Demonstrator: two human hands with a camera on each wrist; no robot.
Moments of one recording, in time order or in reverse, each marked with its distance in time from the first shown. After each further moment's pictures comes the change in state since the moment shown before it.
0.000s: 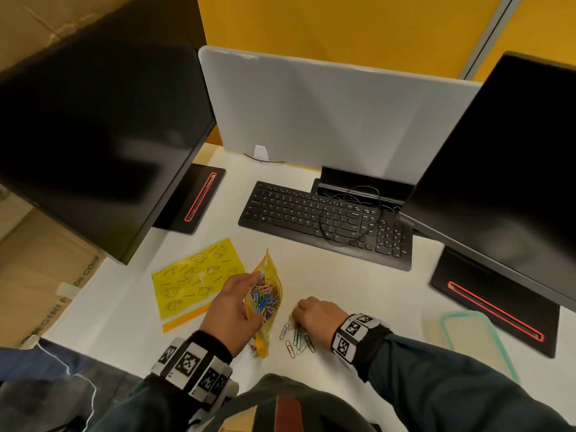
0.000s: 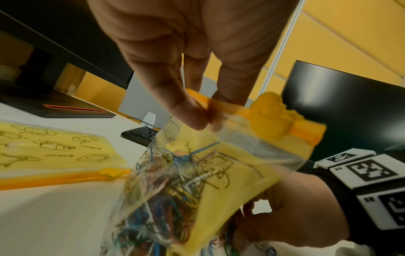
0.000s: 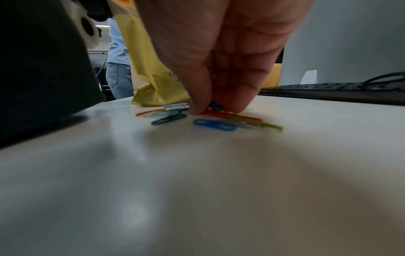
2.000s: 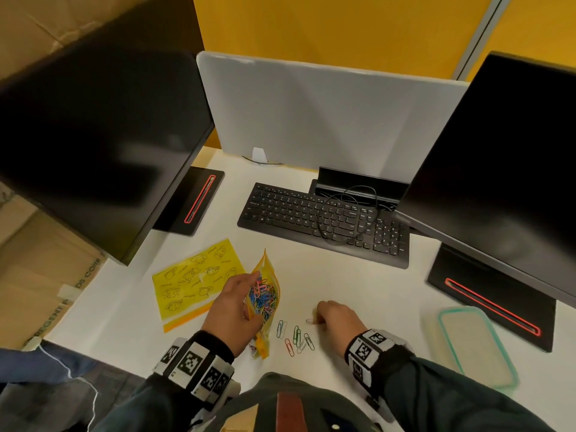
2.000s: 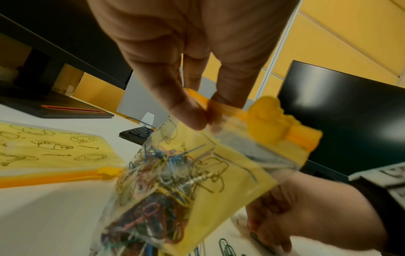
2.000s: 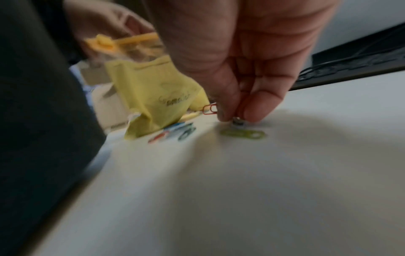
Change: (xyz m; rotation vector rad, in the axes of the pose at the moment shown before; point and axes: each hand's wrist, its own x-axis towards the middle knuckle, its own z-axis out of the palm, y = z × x) left_hand -0.006 0.006 0.001 0.029 -0.002 -0.015; right_hand -0.032 -0.001 0.010 0.523 0.145 0.449
